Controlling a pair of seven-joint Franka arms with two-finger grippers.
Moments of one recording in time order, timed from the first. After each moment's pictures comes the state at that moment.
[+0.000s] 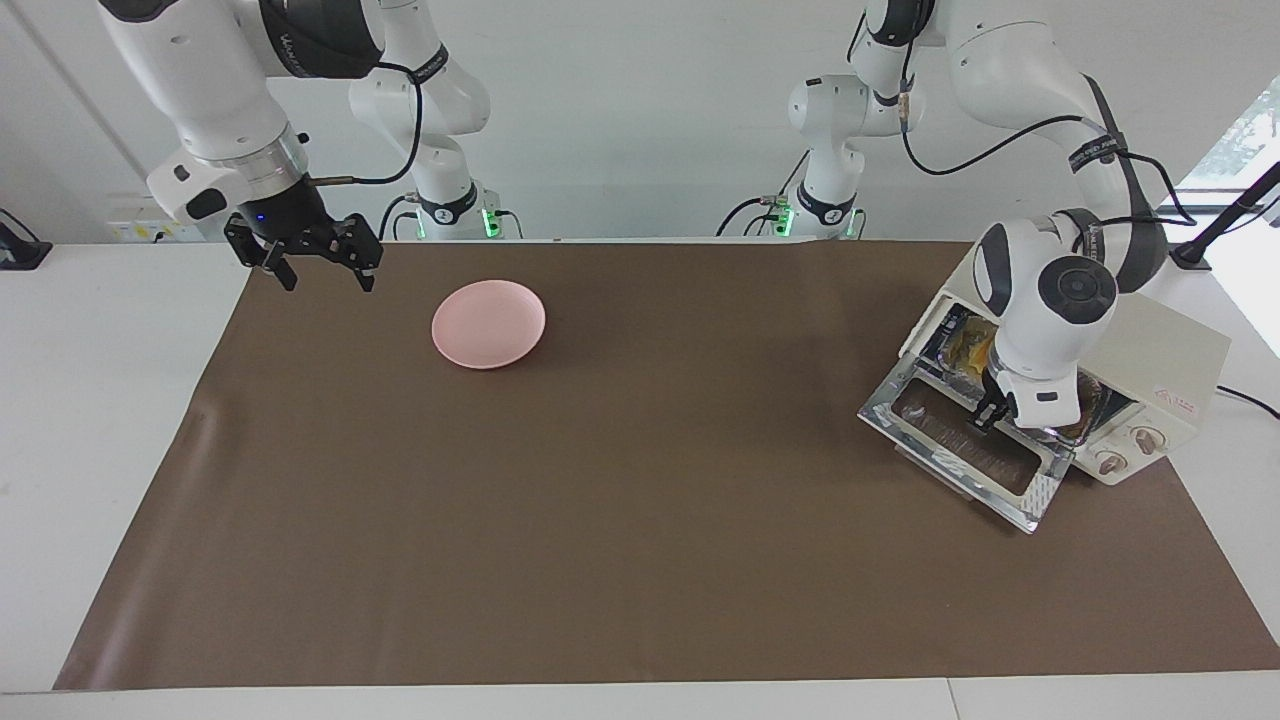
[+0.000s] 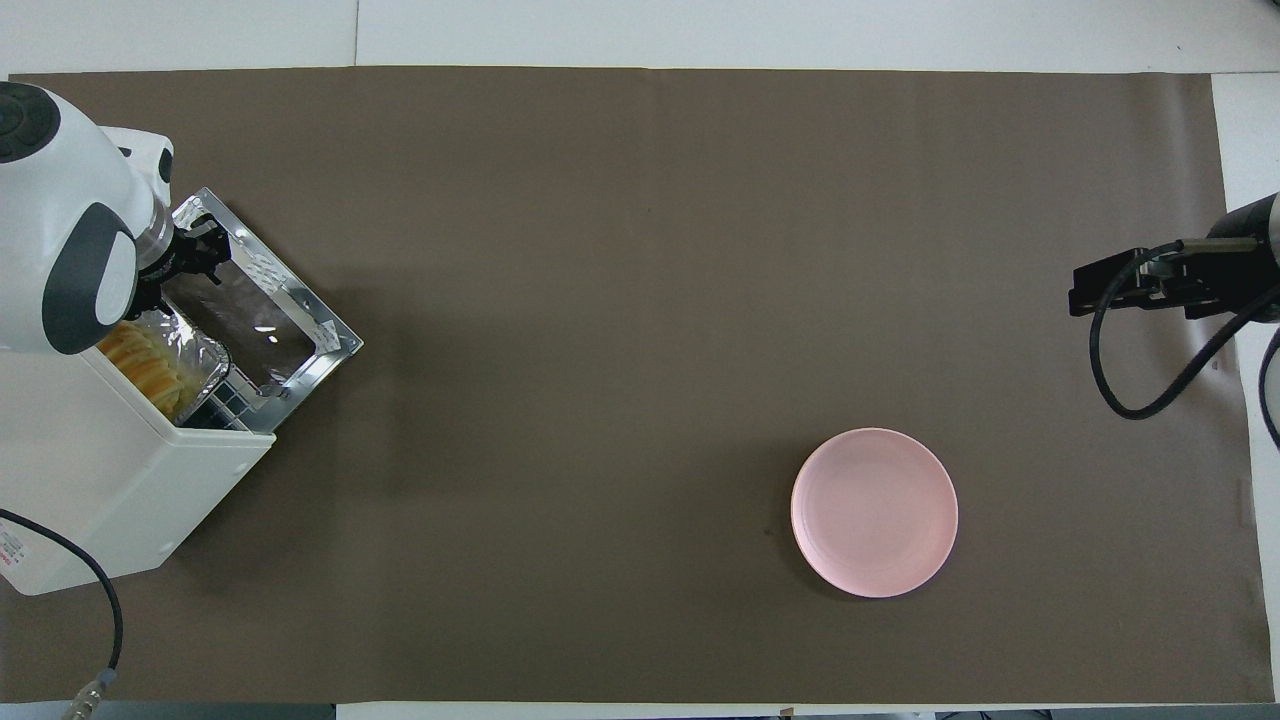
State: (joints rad) left arm -0.08 0.31 0.05 -1.76 0.26 1.95 -0.80; right arm -0.09 -0.02 0.11 -1.64 0.01 1.61 0.07
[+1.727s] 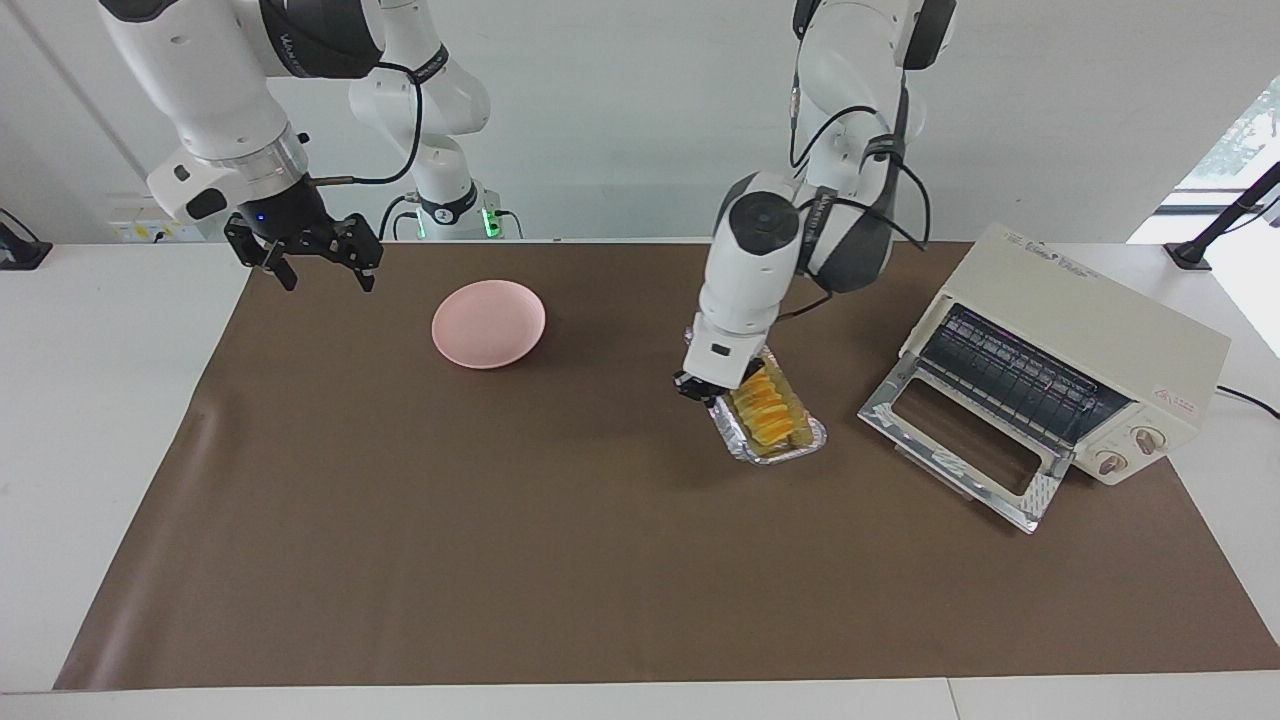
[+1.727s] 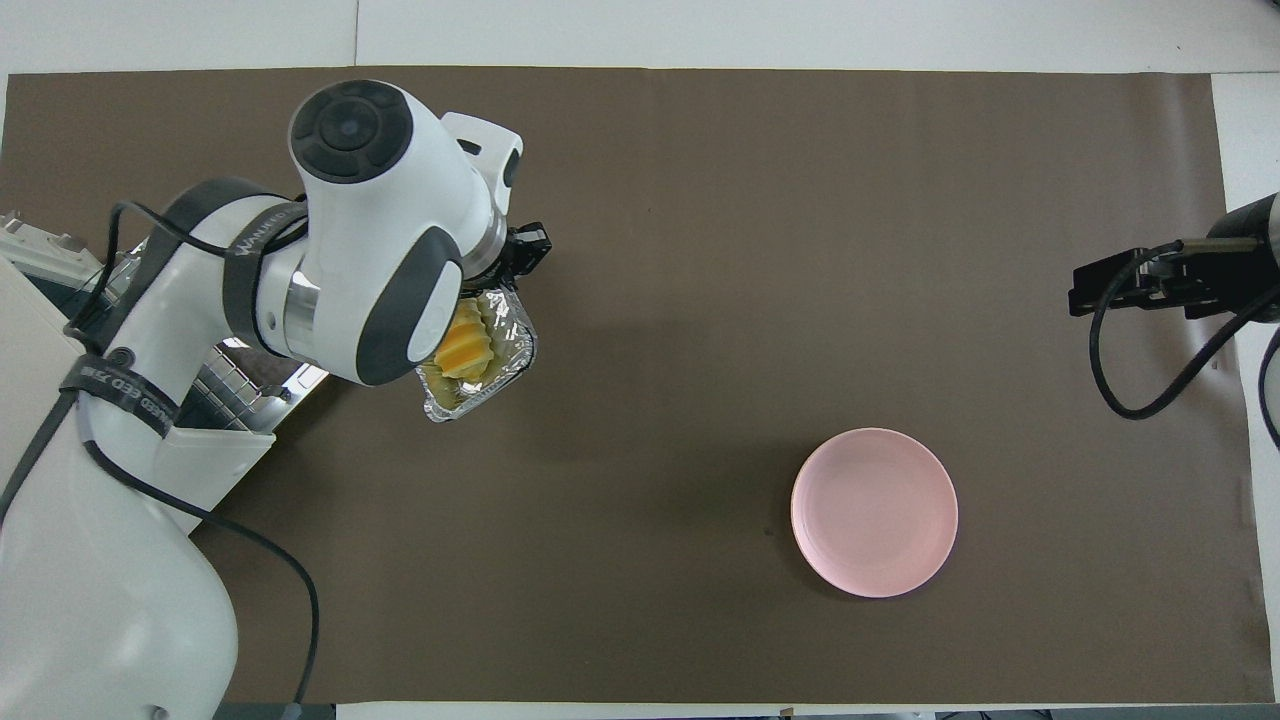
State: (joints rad) left arm -0.66 0.50 0.04 -1.39 -0.04 1.87 -0.88; right arm -0.09 -0.02 0.11 -1.64 0.01 1.61 0.07
